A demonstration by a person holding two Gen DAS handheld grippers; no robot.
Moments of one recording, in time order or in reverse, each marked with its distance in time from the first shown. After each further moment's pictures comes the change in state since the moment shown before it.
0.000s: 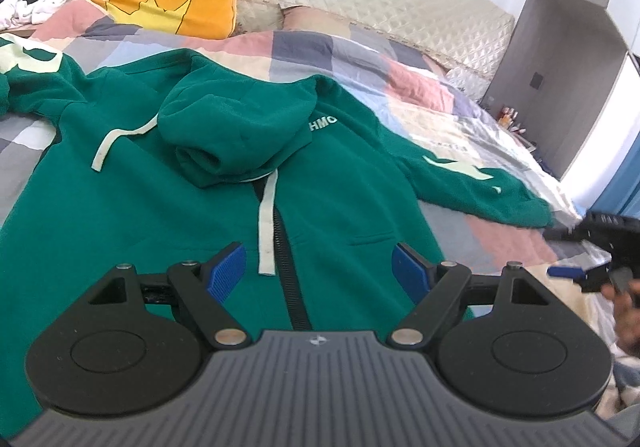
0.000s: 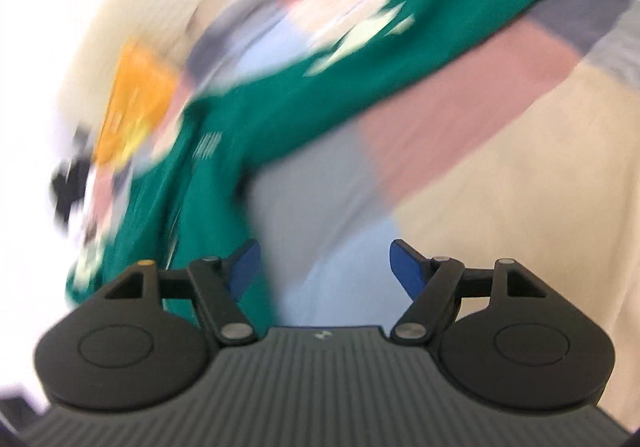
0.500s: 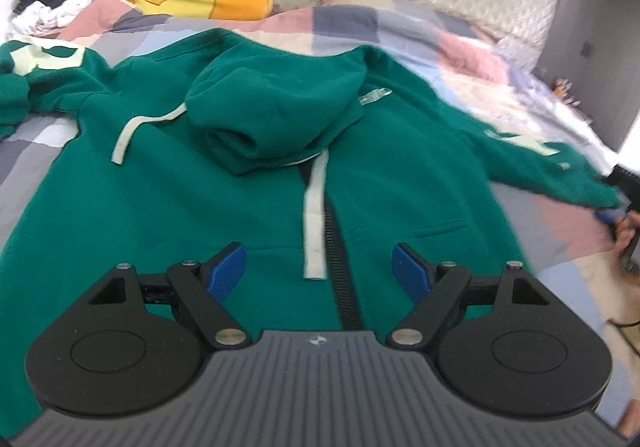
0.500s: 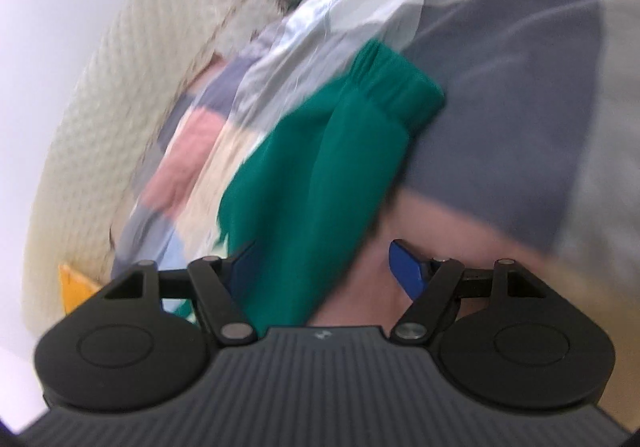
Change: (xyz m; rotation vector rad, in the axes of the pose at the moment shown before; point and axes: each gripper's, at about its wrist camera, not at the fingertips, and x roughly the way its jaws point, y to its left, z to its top) left arm 0.060 0.007 -0.002 0.046 0.064 0.187; right arm 0.103 -0.125 0.119 0.281 -0.422 -0.026
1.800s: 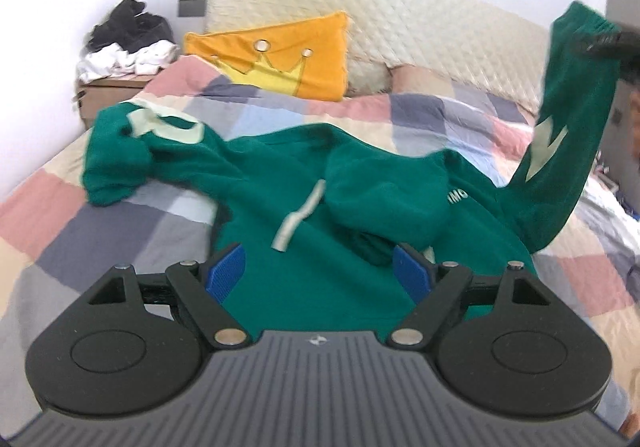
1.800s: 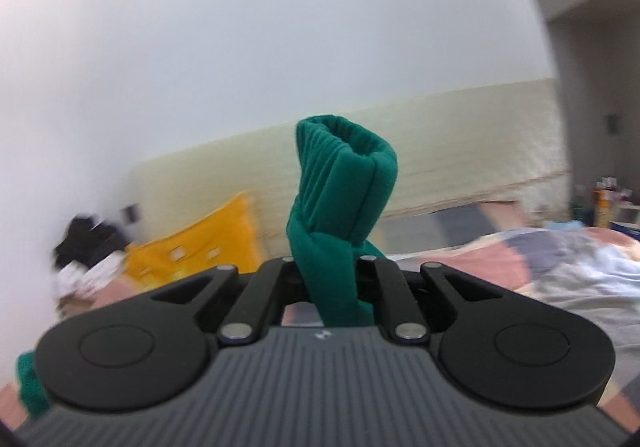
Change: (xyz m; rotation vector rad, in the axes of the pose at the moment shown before) left arm -0.143 0.130 0.045 -0.092 -0.184 0.099; right arm -0.158 0.398 -0.151 -0.900 -0.154 0.436
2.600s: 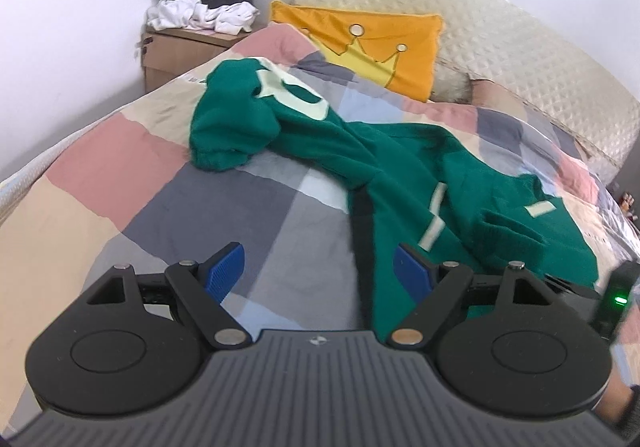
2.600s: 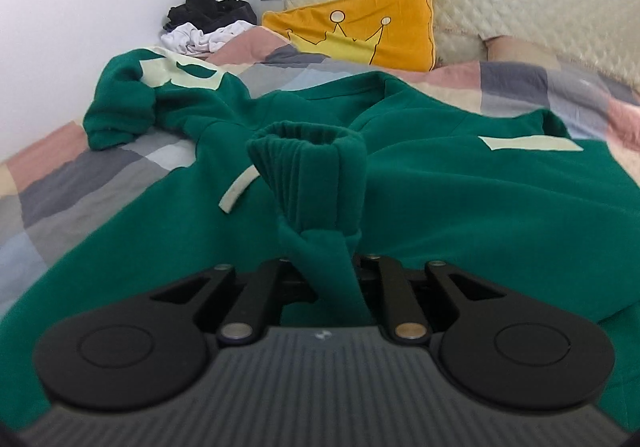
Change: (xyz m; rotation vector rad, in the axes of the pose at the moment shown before) left arm 0.004 0.184 -0.006 -0.174 0.057 0.074; right arm -0.006 0.180 -0.264 -0.236 0.461 0.239
